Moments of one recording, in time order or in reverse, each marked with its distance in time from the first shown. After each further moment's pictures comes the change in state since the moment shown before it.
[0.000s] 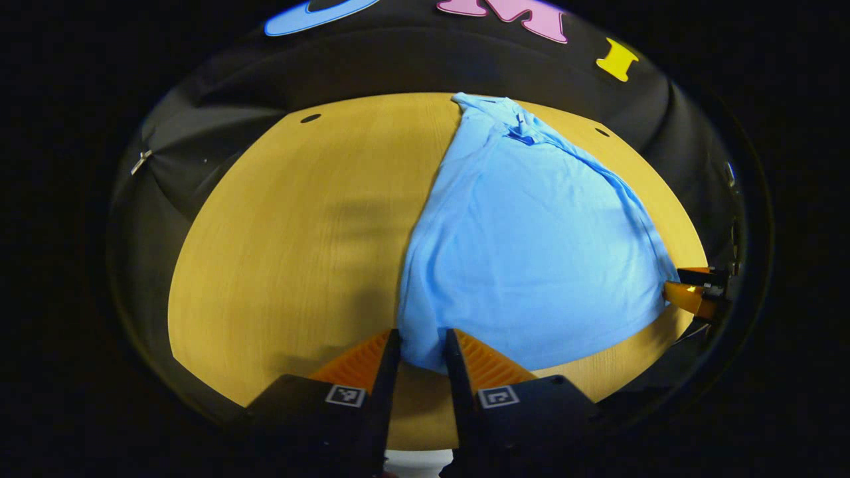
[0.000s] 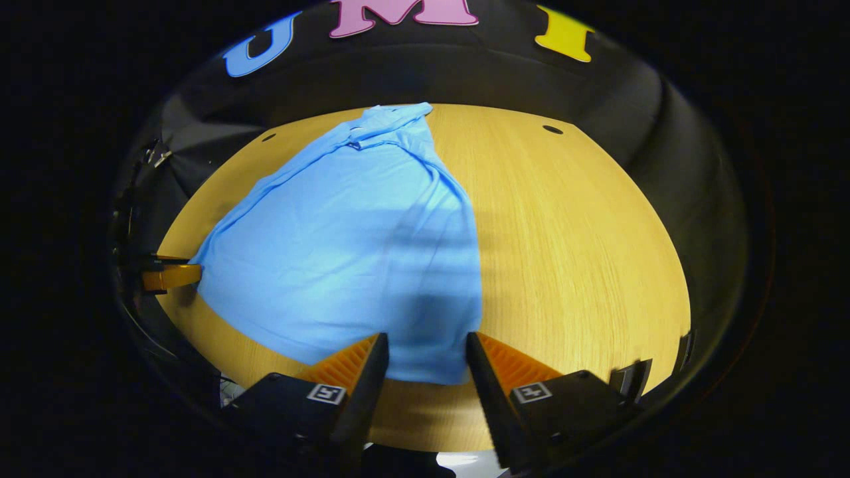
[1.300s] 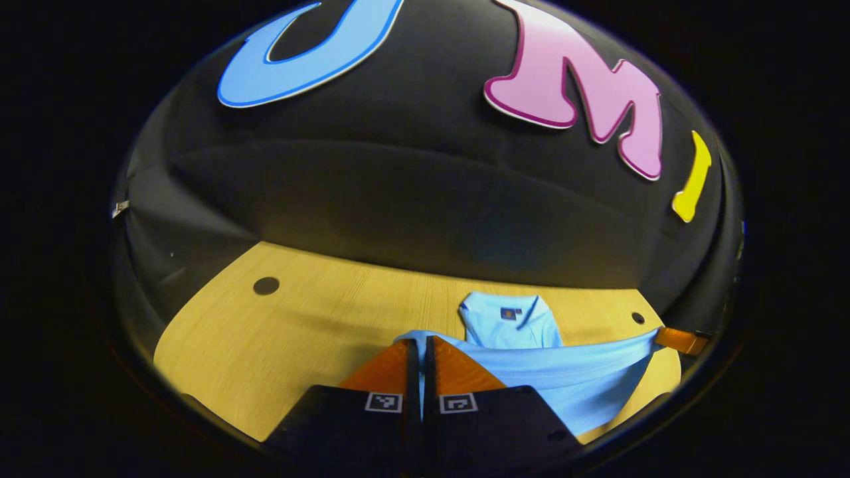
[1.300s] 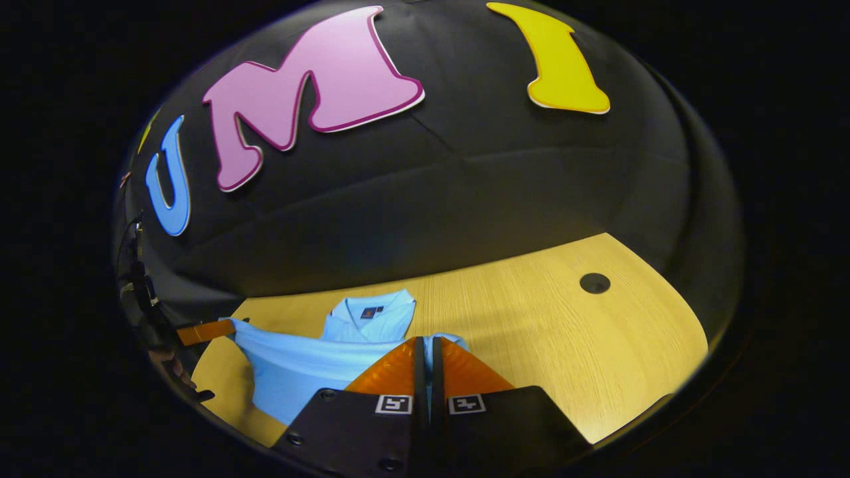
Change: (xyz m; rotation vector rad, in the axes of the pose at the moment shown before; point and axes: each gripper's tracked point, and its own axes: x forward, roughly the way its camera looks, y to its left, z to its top) left arm 0.093 0.004 0.445 -0.234 -0.597 0.032; right arm 0.141 -0.078 0.402 0.269 -0.531 0.071
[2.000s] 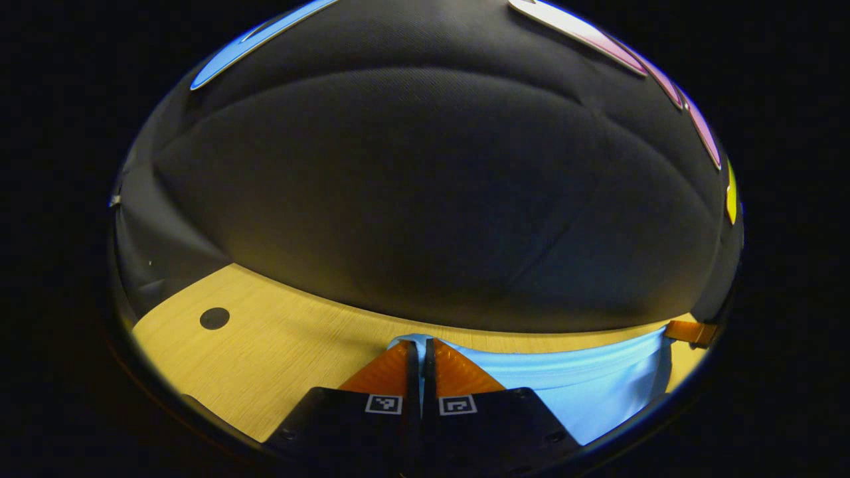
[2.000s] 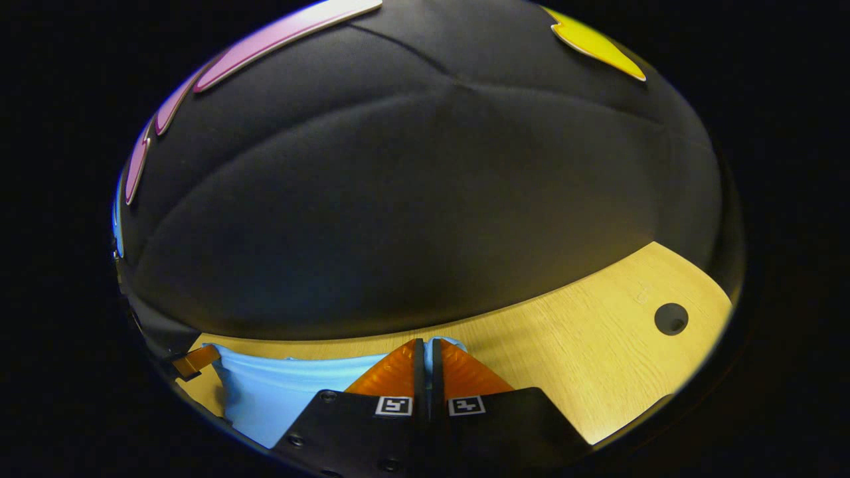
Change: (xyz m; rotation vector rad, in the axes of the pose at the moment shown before) left arm 0.135 0.001 0.006 0.051 -0.129 0.094; right arm 0.184 -0.019 0.012 0.037 -0.060 -0.070
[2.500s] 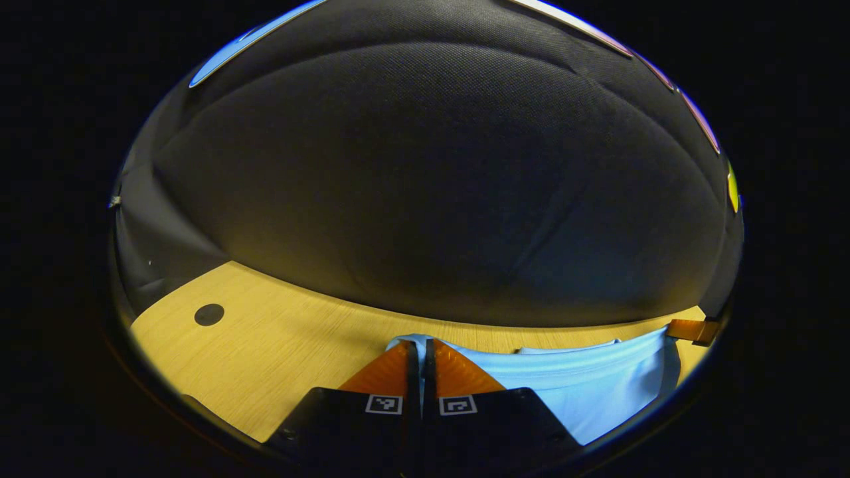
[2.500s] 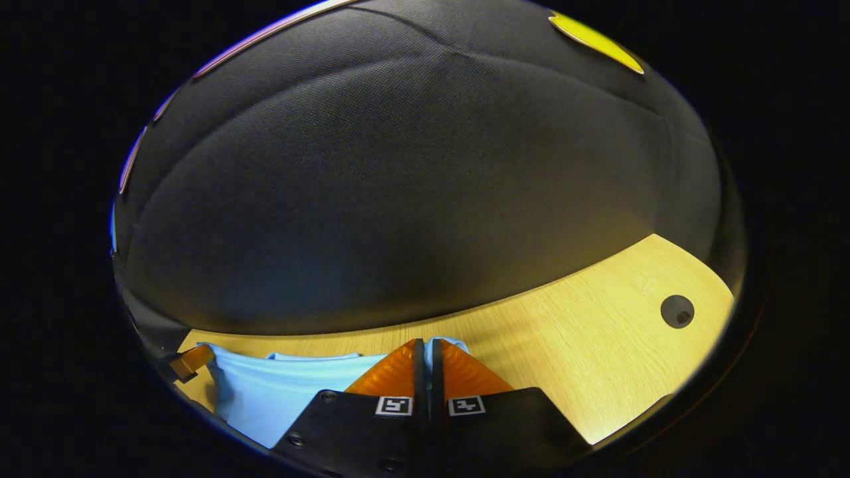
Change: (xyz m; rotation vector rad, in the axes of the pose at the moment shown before) left arm 0.008 0.000 -0.008 -0.011 -0.004 0.015; right arm 0.010 -0.003 -0.008 -0.010 0.010 -0.028
